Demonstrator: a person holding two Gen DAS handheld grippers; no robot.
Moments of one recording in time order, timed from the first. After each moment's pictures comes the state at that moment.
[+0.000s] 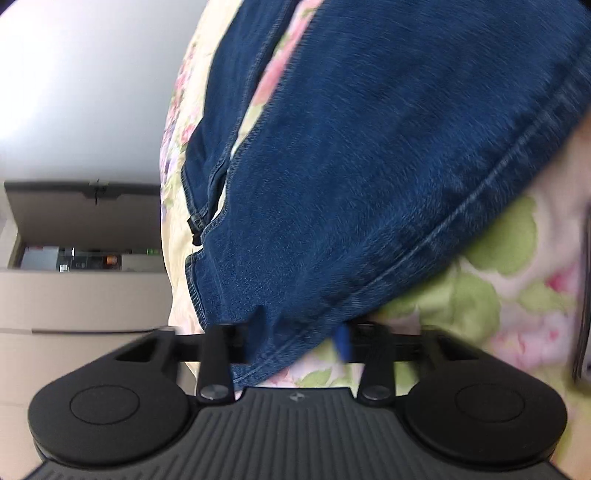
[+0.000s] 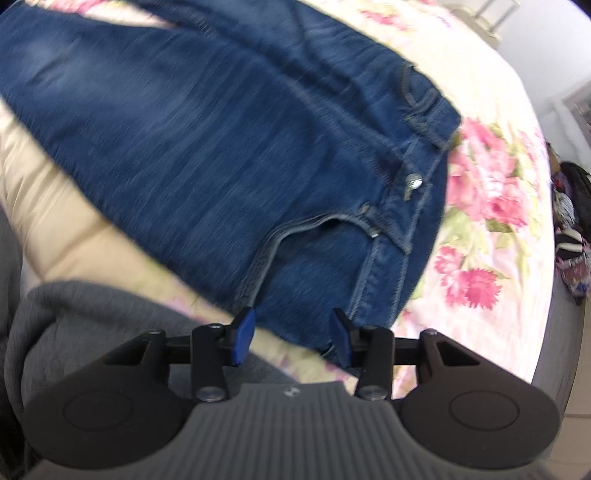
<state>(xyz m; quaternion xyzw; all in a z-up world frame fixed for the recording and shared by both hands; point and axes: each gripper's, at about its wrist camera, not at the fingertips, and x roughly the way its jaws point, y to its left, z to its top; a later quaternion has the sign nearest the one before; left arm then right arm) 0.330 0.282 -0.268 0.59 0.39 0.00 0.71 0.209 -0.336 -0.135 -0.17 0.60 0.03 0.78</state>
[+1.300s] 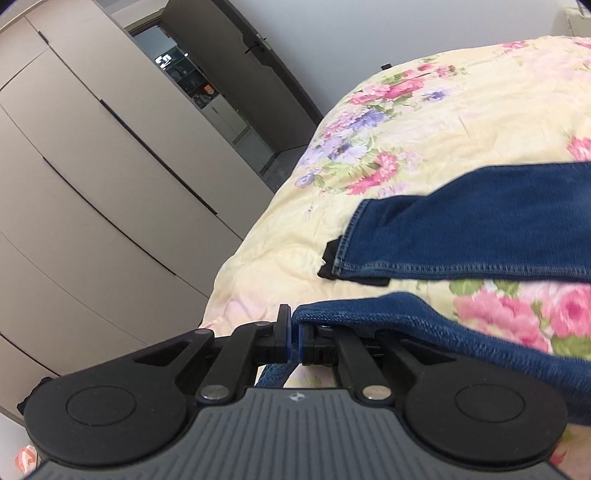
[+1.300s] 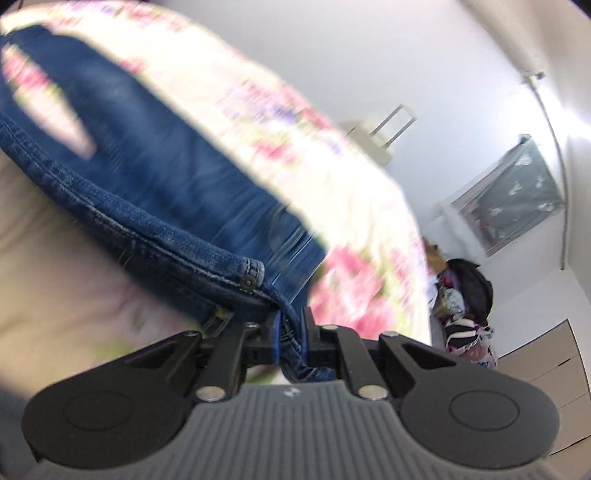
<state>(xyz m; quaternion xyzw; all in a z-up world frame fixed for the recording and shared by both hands) 0.421 0.251 -0.066 0.23 0.40 0.24 0.85 0.206 -0.327 -0.053 -0.28 0.37 -0.09 0.88</state>
